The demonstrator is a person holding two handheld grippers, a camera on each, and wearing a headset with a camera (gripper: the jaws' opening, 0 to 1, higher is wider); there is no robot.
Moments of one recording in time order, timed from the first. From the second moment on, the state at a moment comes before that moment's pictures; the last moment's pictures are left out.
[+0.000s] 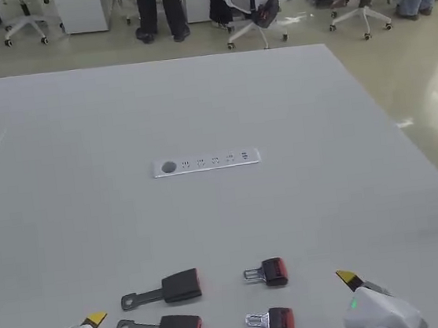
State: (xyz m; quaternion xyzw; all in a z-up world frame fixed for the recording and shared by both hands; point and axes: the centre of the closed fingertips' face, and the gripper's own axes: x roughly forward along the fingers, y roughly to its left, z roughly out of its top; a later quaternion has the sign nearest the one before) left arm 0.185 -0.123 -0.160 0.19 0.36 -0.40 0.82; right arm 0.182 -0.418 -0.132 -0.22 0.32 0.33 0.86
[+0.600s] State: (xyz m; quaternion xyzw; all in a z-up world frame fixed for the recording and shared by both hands) left arm 0.187 -0.124 -0.158 0.21 0.35 -0.40 0.82; right arm 0.182 -0.418 -0.129 -0.22 0.31 0.34 0.86
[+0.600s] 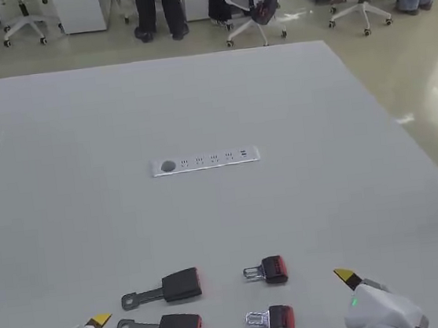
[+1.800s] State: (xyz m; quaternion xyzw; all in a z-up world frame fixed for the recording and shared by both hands) left arm 0.177 -0.139 -0.161 0.26 0.36 -0.43 0.78; right arm 0.180 -0.401 -0.150 -0.27 0.32 0.40 0.82
